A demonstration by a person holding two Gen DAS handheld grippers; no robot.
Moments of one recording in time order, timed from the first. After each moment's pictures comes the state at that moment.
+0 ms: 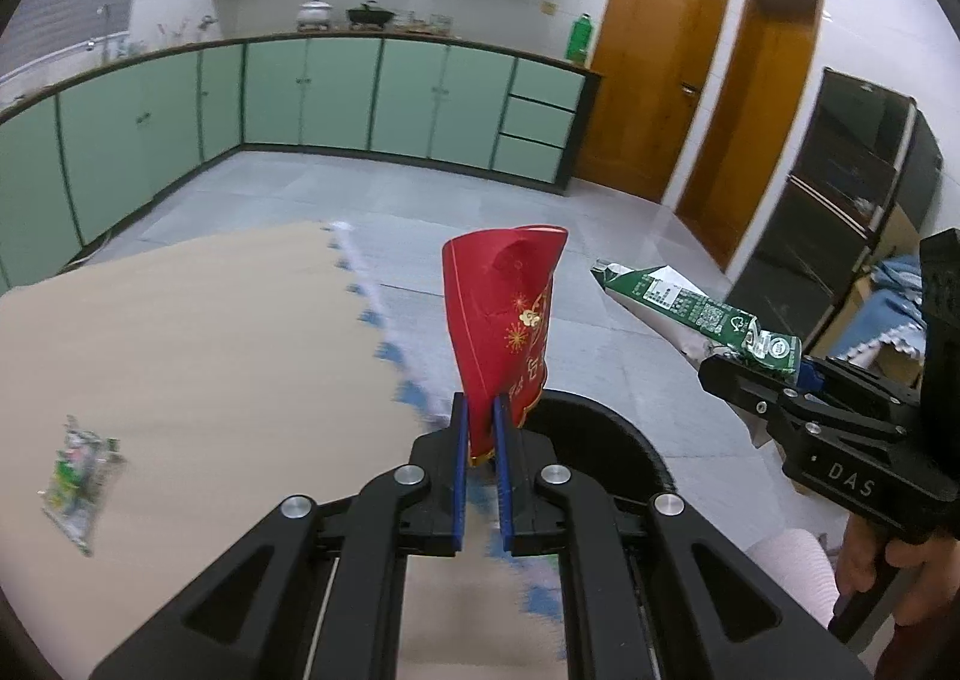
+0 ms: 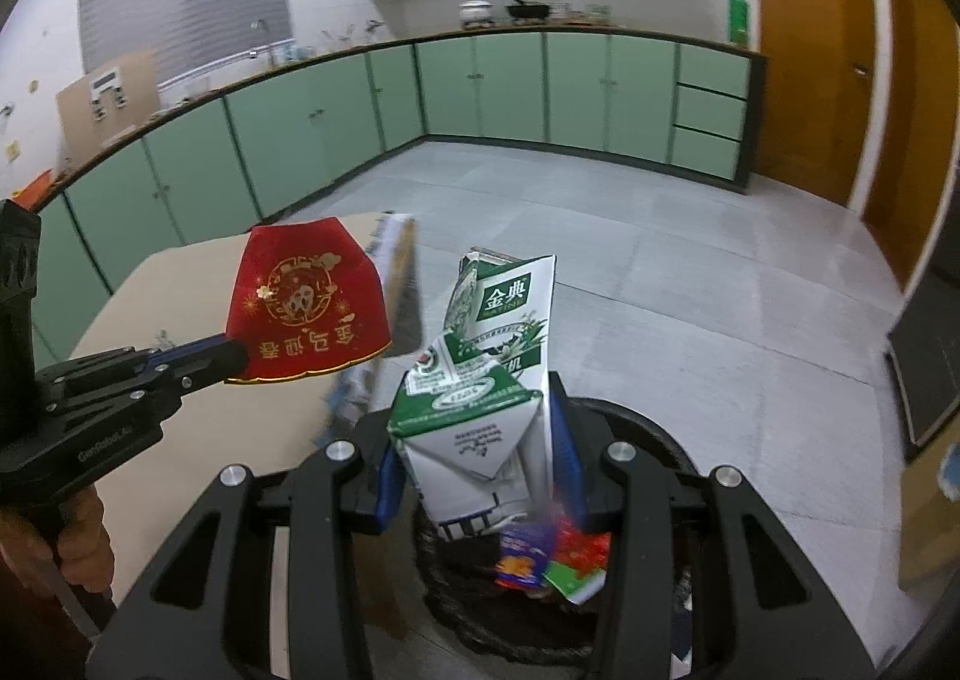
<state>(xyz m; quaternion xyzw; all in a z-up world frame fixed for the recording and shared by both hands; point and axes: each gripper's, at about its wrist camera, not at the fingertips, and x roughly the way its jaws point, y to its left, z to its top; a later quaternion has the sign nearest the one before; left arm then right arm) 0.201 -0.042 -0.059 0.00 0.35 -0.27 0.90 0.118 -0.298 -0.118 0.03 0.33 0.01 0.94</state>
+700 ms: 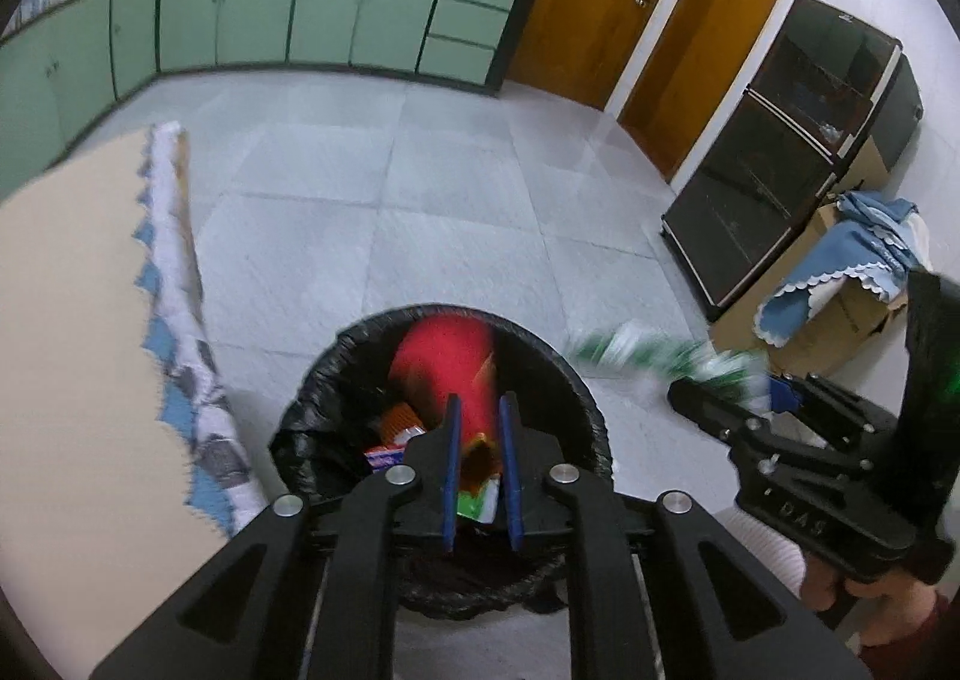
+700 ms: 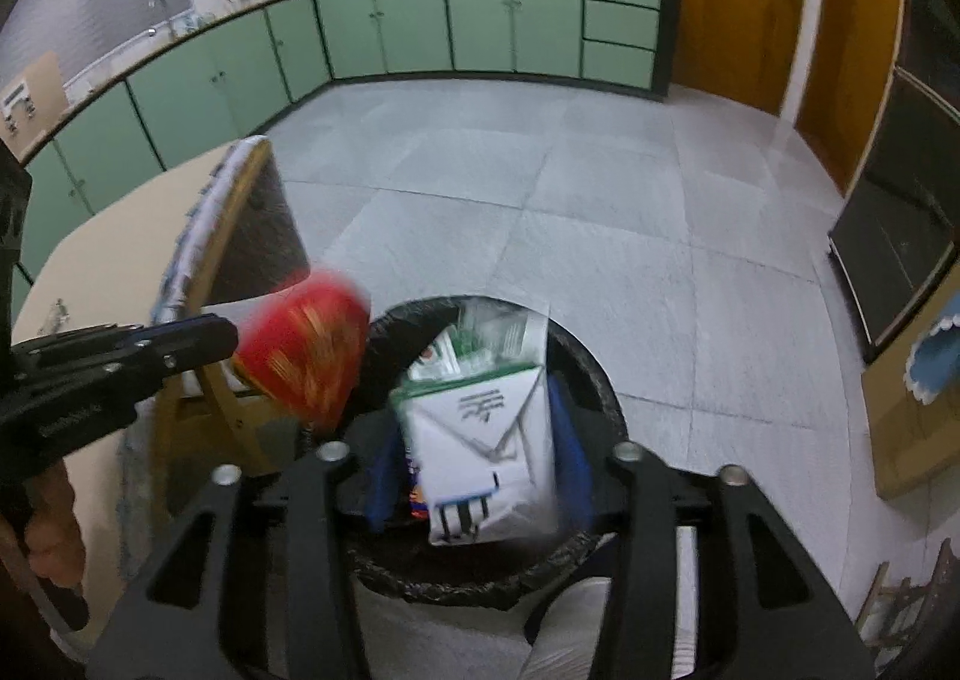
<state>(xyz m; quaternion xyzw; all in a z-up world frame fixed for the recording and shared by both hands) 0.213 -0.143 -0.117 0.01 0.45 -0.34 0.83 0.113 -0.379 -0.195 0.07 0.41 -0.07 0.90</state>
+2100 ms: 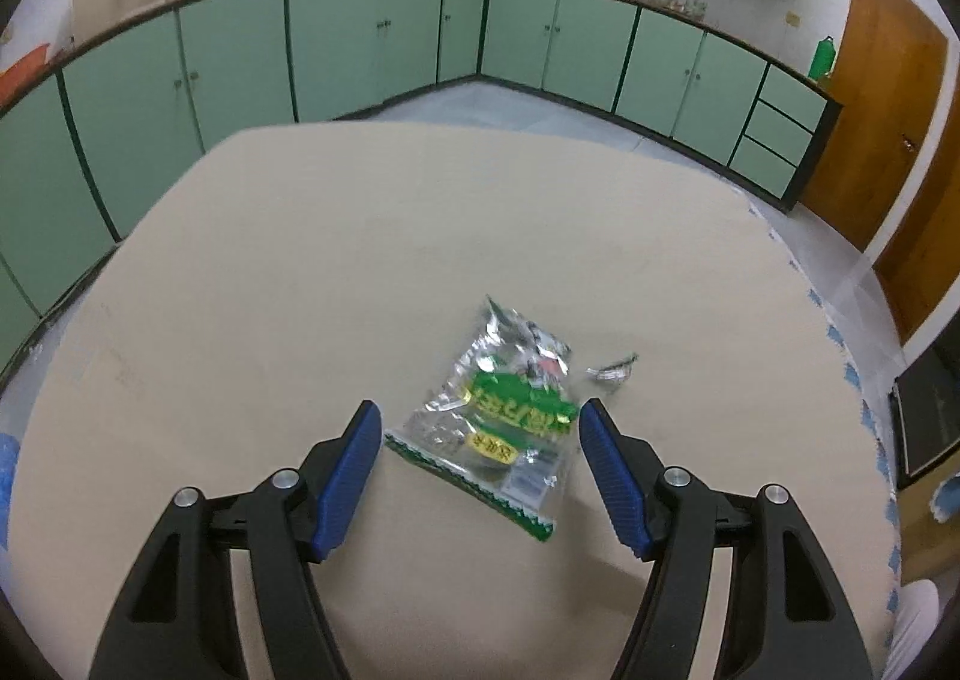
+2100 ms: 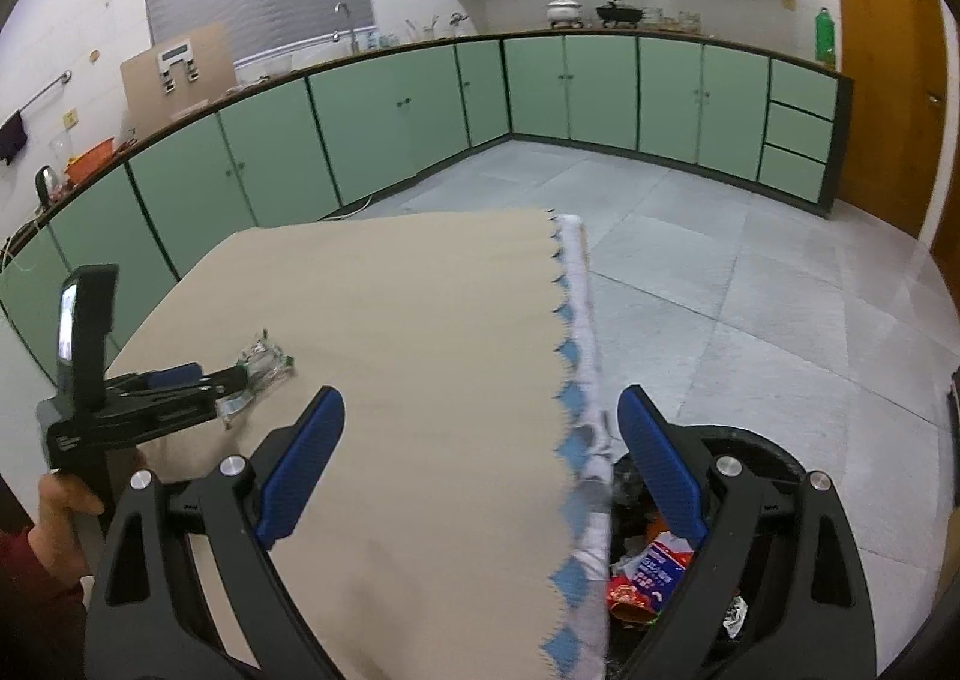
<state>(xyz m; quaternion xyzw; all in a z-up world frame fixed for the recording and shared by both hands) 0.245 0.183 -0.122 -0.05 0.42 0.00 0.91 0.175 -0.155 -0.130 0.01 0.33 0.12 0.94</state>
